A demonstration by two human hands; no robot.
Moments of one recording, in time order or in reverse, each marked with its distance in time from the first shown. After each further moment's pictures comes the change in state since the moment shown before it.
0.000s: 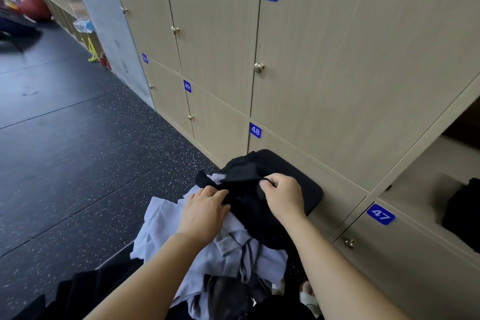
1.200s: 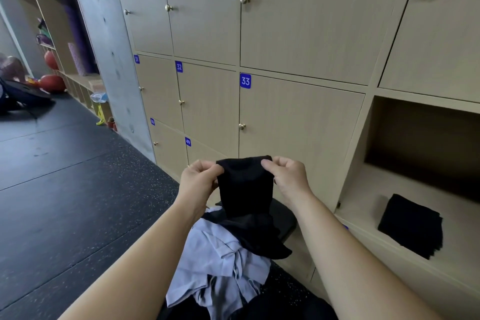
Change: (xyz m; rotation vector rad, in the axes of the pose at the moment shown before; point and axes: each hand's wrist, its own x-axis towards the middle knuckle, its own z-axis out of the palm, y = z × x) left_hand -0.044 0.091 -0.201 -1.471 0.205 -0.305; right_hand -0.105 -0.119 -0.133 0.632 0.051 -0.119
